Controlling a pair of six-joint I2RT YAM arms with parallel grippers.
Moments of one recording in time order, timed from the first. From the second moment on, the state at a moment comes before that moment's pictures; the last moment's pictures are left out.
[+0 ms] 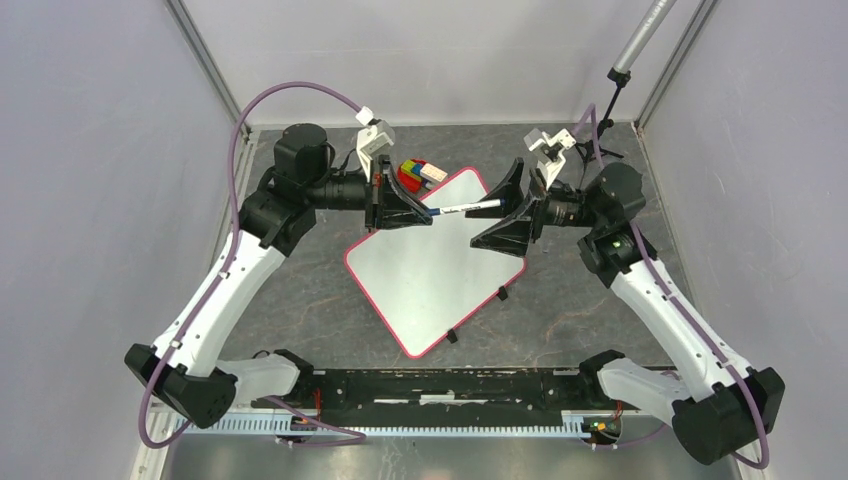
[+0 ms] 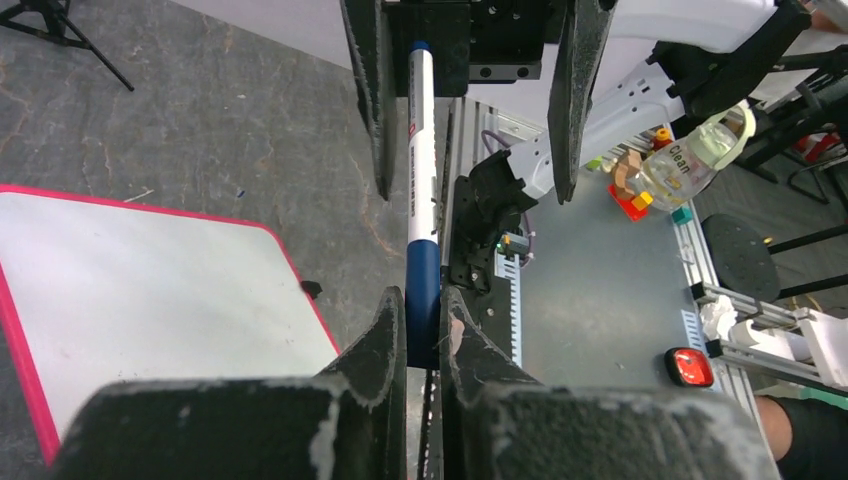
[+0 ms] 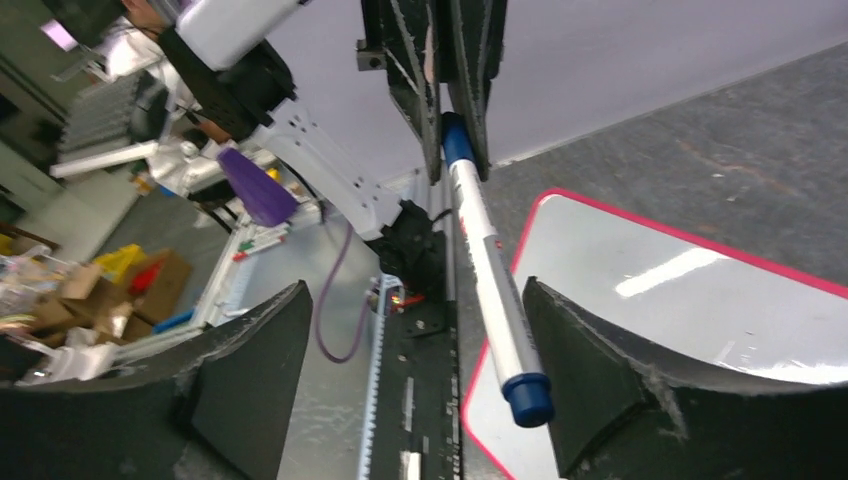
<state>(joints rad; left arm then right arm) -0.50 1.21 1.40 -0.46 1.02 -0.12 0.40 1.06 1.01 0.22 -1.13 0.55</state>
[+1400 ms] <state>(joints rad) -0.51 1.29 1.41 -0.50 1.06 -0.19 0.43 1.10 1.04 0.15 -1.06 0.54</state>
